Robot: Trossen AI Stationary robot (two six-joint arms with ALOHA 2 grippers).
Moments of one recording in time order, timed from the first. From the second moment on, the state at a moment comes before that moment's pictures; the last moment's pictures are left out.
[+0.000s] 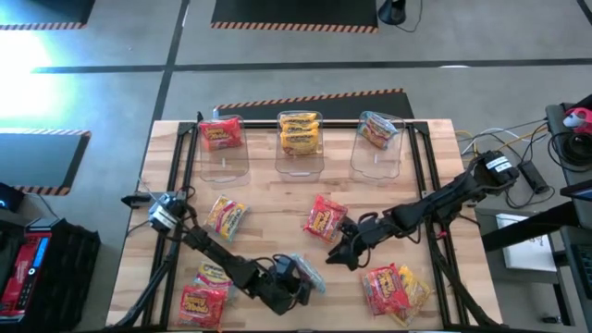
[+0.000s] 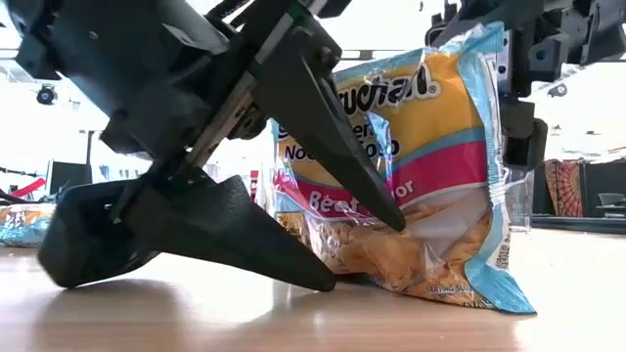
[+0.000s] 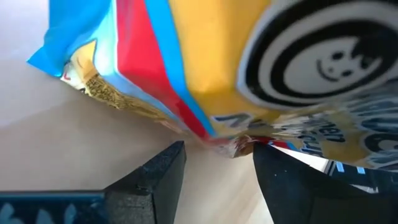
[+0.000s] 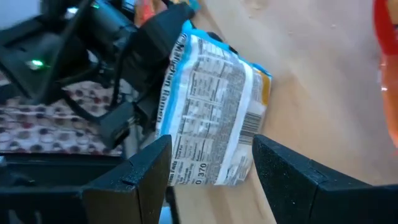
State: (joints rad) left arm -0.60 2.14 1.28 0.04 -0.51 -1.64; right arm 0.38 1.49 0.65 0.37 -0.05 1.10
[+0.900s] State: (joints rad) left arm -0.56 2.15 1.27 0.04 -0.54 -1.65; right arm 0.38 1.77 1.09 -0.06 -0.14 0.84
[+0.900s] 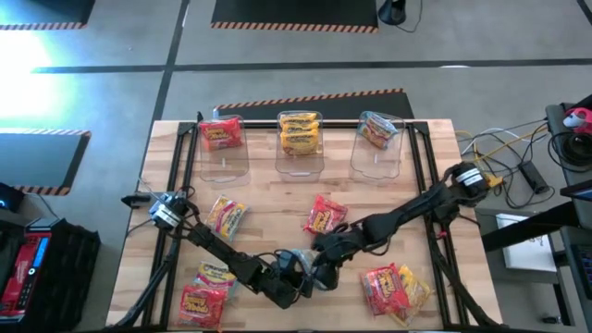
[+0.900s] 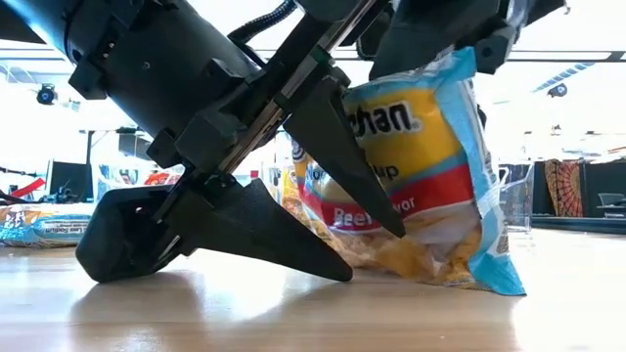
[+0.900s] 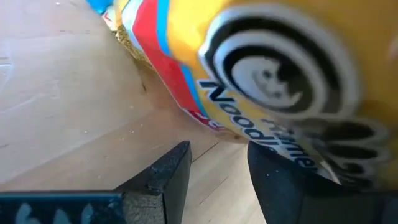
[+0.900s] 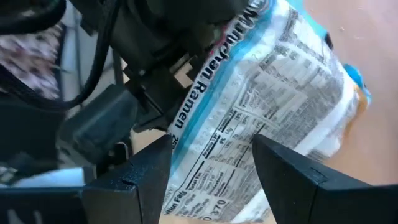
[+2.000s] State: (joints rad) left arm -0.53 2.16 1.28 0.14 -0.60 -1.57; right arm 0.40 1.75 1.25 -0.42 -0.08 0.80
